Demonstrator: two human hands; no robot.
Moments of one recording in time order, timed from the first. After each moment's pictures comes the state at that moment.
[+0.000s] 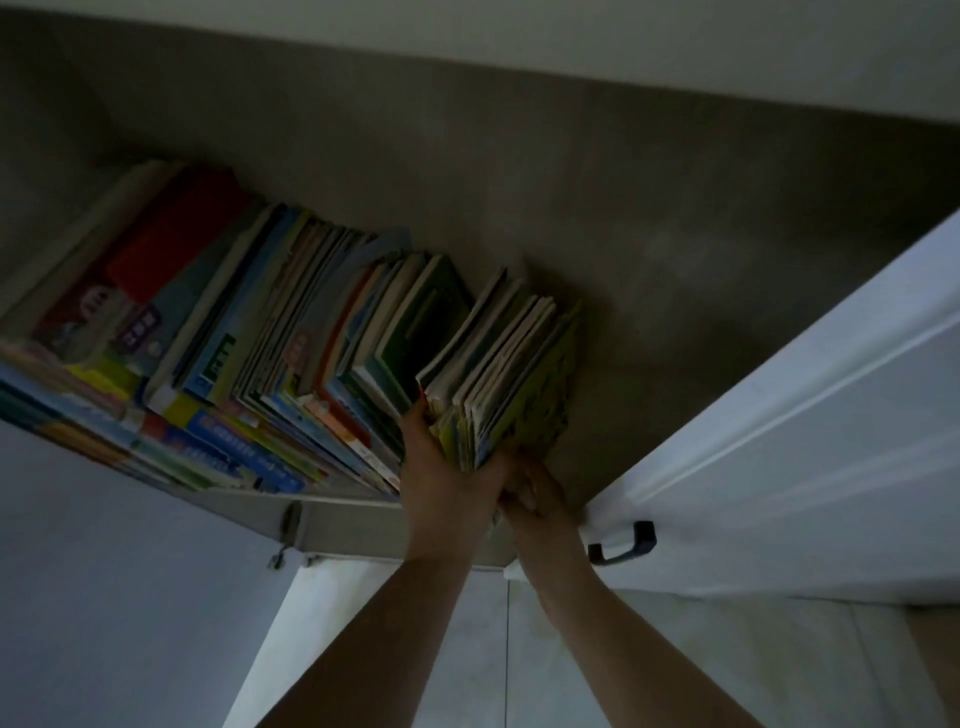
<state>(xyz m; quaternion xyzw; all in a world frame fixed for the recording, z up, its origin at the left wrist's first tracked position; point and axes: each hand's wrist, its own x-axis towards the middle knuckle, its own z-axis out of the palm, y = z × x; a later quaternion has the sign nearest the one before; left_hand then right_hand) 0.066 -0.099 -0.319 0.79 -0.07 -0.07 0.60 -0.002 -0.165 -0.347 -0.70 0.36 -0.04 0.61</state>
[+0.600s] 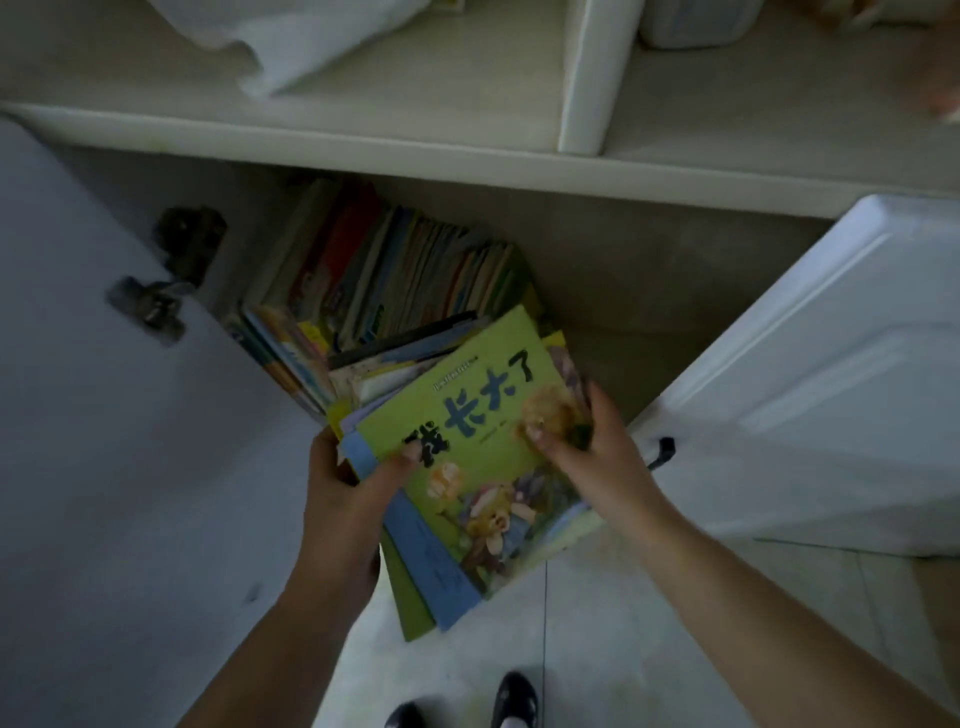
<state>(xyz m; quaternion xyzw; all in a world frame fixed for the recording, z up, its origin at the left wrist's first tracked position) 0.039 0.080 -0.200 0.66 0.08 -0.20 0.72 -0.028 -0.122 -0.222 -0.77 0.29 -0.01 0.56</state>
